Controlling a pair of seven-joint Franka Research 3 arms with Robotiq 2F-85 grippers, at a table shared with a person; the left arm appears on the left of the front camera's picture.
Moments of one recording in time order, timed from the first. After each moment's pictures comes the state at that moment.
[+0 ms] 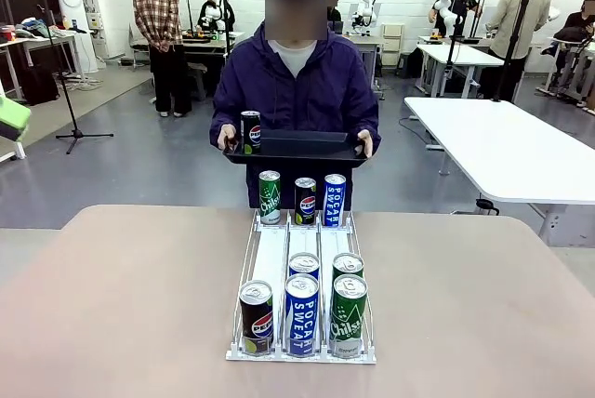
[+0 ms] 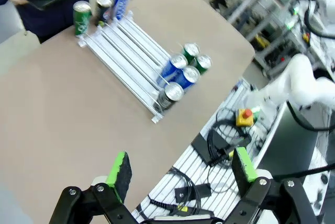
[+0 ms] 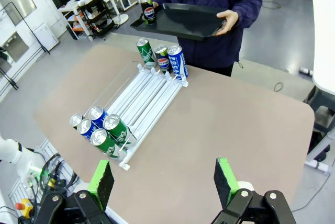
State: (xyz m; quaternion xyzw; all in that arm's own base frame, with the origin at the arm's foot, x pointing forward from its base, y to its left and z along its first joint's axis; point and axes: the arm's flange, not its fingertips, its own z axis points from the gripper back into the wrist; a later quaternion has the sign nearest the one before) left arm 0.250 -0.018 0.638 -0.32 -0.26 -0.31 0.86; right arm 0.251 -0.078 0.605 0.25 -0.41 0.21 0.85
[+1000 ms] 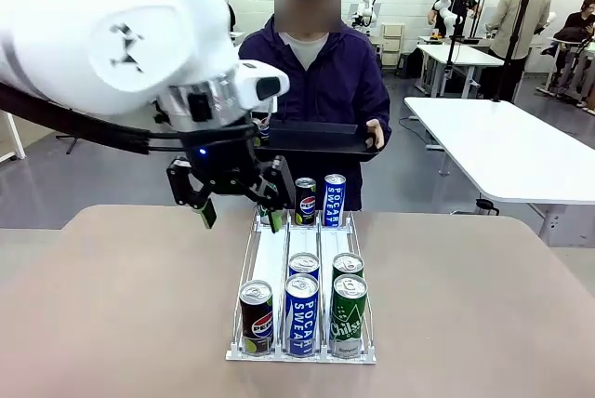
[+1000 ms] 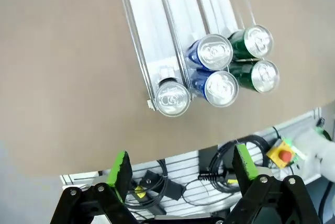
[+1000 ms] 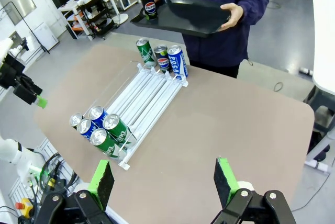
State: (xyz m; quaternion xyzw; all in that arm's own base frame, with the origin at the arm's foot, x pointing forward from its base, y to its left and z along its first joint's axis) left arm 0.290 -0.327 0.558 -0.05 -0.11 -0.08 0.99; right arm 0.250 -0.077 0.605 0.25 -0.41 0.21 0.85
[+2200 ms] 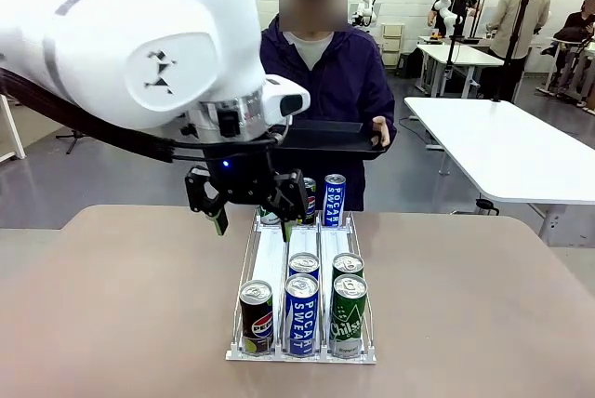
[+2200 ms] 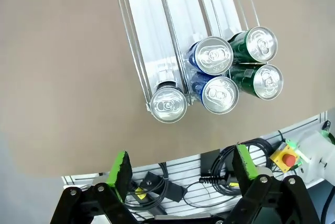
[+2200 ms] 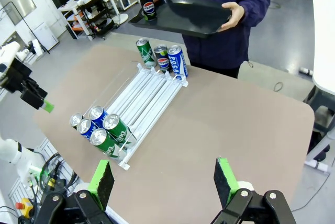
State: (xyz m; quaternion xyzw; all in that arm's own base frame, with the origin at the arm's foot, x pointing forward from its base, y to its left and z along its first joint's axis) left arm 0.297 -0.346 0.542 -0.04 -0.10 -0.09 0.99; right arm 0.250 -0.077 0.605 0.25 -0.41 0.21 0.85
